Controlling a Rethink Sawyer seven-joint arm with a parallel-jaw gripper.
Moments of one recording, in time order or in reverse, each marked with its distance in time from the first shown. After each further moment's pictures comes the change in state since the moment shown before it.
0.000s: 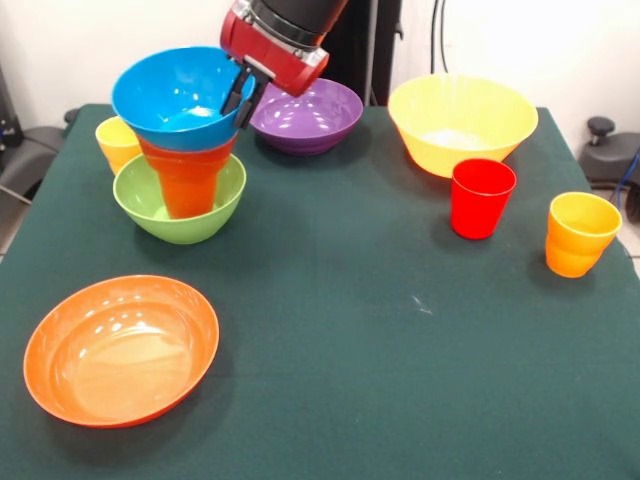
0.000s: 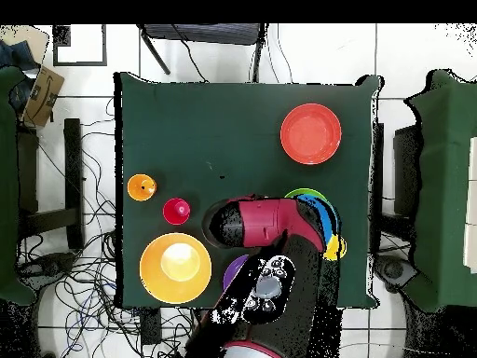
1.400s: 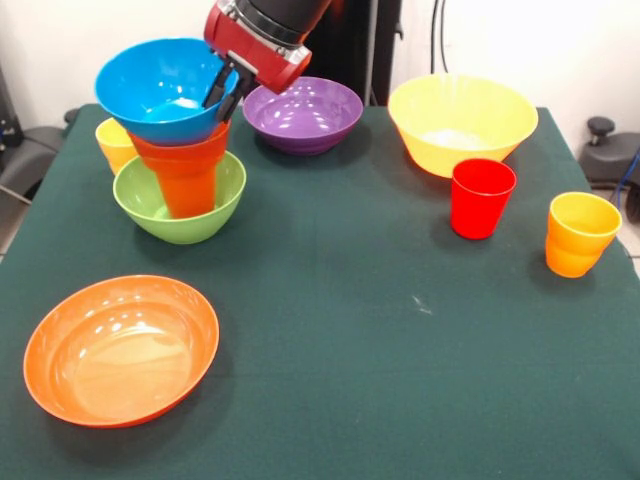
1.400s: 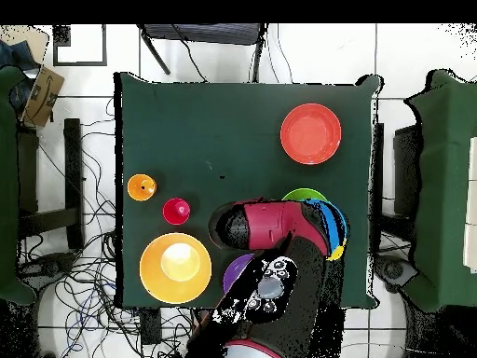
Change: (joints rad) arm 0.003 0.020 -0.037 -0.005 -0.010 0.000 0.000
